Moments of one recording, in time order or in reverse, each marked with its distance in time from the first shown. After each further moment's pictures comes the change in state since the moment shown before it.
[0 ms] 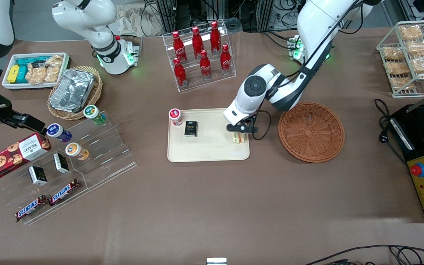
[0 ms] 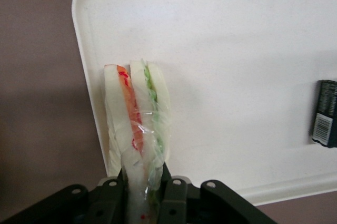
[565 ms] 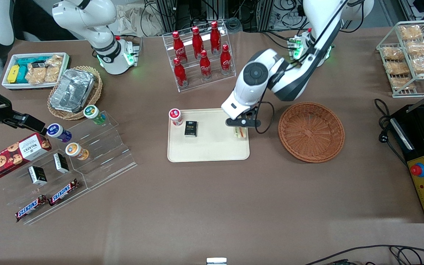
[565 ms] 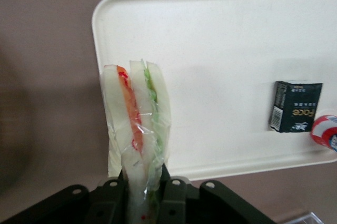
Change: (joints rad) arm 0.000 -0.092 -0.014 0.059 -0.094 -0.147 -0.004
